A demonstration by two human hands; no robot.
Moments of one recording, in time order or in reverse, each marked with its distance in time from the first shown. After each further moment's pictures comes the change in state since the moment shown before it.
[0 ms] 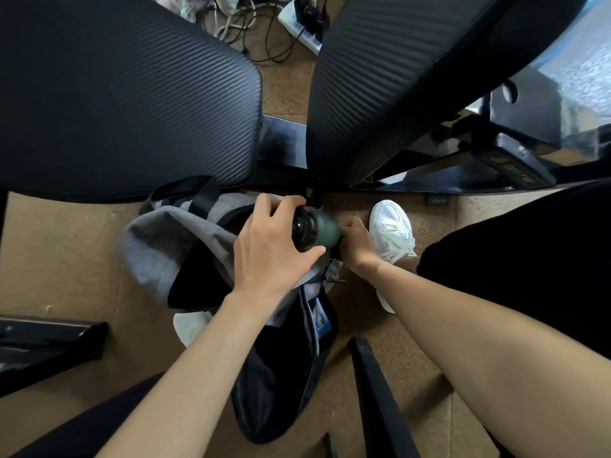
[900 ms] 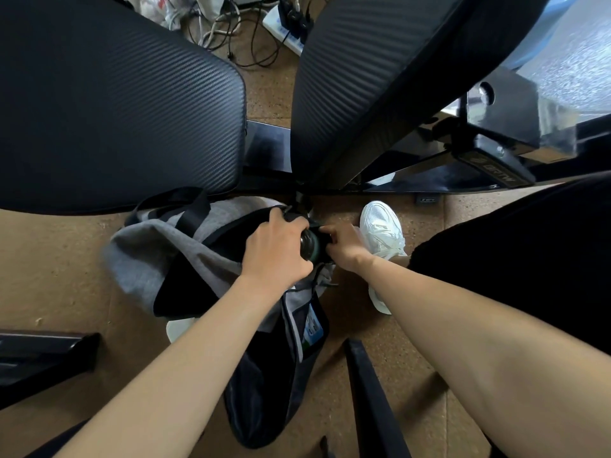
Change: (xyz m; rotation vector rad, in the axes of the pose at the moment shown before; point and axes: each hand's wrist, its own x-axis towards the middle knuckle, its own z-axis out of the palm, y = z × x) left_hand 0.023 0.000 0.036 0.252 -0.338 0.034; right_hand 0.014 0.004 -0.007 -0.103 -0.119 -0.016
